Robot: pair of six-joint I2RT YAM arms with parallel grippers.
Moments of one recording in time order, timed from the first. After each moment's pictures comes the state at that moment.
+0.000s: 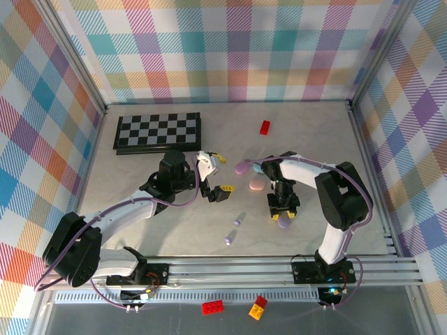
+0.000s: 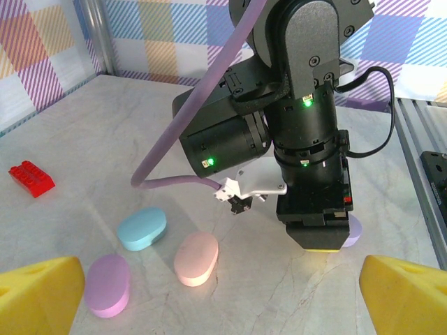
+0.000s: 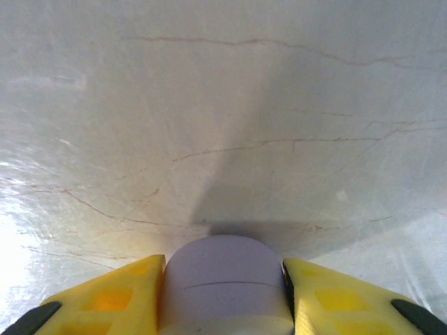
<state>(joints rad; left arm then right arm) -0.59 1.29 0.69 0.31 0.65 0.21 0.51 1.79 1.07 -1.16 -0.08 0.42</state>
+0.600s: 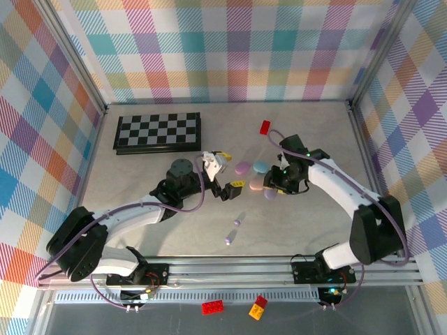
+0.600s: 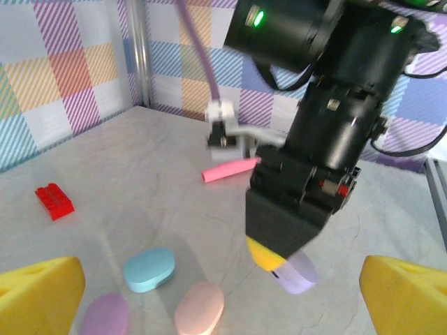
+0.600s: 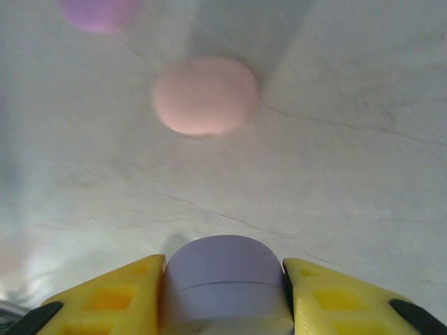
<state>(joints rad) -0.73 1.36 0.64 0.60 0.38 0.00 0.39 1.41 1.03 -0.81 -0.31 0.63</state>
